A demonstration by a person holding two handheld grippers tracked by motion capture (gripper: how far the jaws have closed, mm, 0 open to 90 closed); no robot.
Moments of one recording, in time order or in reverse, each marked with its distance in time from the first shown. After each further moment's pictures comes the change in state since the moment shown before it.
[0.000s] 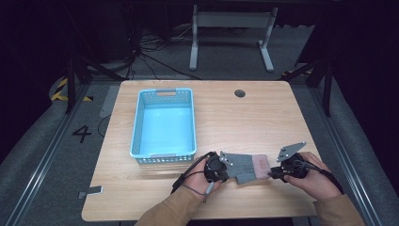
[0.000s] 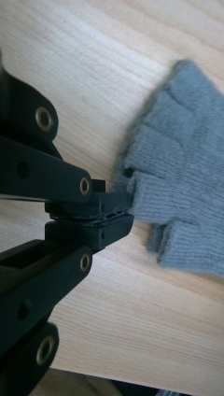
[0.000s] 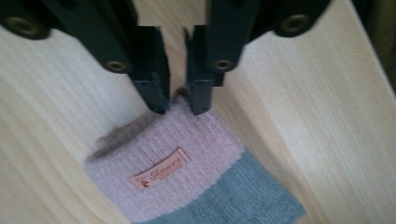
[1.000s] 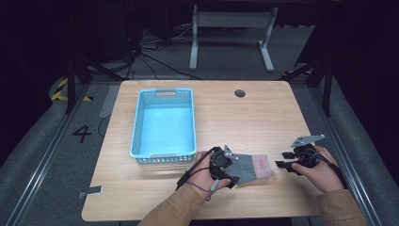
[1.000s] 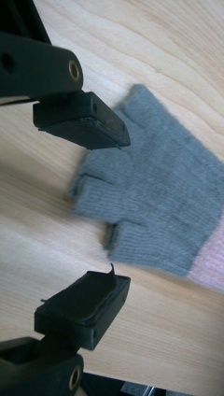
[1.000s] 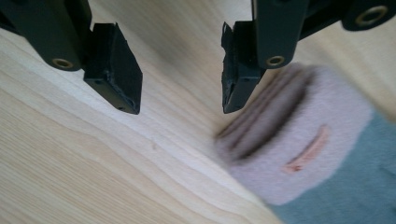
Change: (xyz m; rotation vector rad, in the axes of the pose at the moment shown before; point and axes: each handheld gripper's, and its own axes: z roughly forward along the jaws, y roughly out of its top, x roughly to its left) left arm -0.007 0.024 -0.006 -0.093 0.051 -0.022; right arm -0.049 -0.029 0.004 -0.150 -0.134 0.275
